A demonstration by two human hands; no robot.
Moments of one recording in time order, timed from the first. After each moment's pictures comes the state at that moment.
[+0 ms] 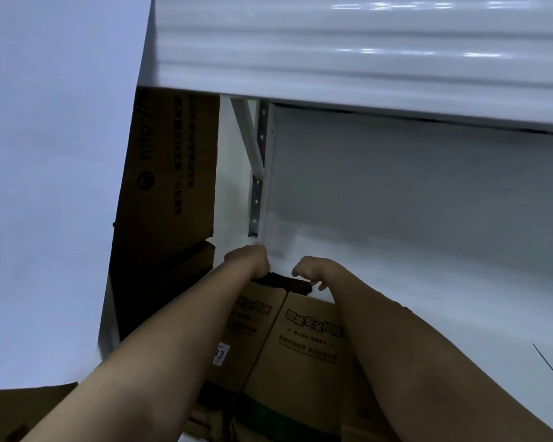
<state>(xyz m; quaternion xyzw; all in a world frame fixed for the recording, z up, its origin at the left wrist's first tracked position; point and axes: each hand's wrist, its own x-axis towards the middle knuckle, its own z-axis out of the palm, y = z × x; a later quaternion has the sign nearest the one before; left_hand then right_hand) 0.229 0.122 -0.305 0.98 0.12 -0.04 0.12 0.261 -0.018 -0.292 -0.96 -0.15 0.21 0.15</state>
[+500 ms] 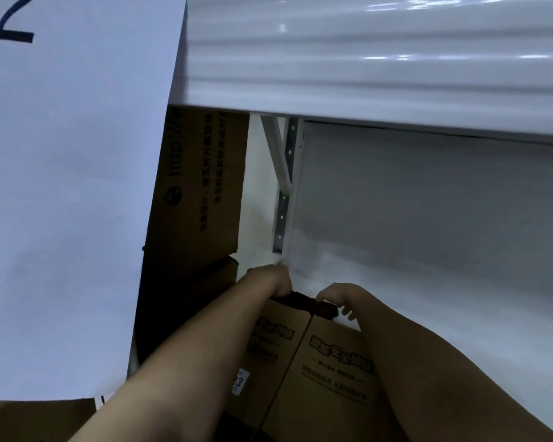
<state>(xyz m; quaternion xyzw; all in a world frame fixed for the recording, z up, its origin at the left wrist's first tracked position) 0.245 0.130 -0.306 0.98 0.12 -0.11 0.11 0.283 -0.016 -0.301 -0.95 -0.16 0.24 0.10</state>
